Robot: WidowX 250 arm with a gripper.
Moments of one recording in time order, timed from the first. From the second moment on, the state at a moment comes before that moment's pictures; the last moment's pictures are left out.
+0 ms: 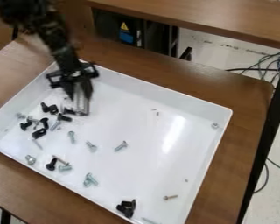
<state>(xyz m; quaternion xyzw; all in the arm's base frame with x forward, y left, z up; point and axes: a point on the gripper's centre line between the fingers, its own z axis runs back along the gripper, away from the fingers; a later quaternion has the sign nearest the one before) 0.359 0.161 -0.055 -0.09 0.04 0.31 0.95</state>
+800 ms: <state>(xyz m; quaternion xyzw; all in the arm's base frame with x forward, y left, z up) 0.340 0.148 -0.025 -0.08 0.03 0.27 0.96</state>
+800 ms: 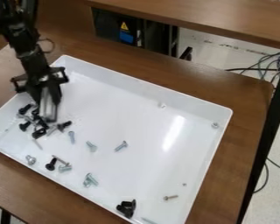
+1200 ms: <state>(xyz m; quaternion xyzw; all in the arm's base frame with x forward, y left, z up) 0.359 0.051 0.028 -0.03 -0.04 0.16 0.99</state>
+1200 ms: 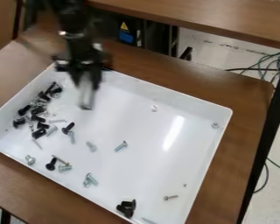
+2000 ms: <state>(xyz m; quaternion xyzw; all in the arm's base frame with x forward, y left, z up) 0.310 -0.109 -0.033 -0.10 0.02 0.04 0.99</state>
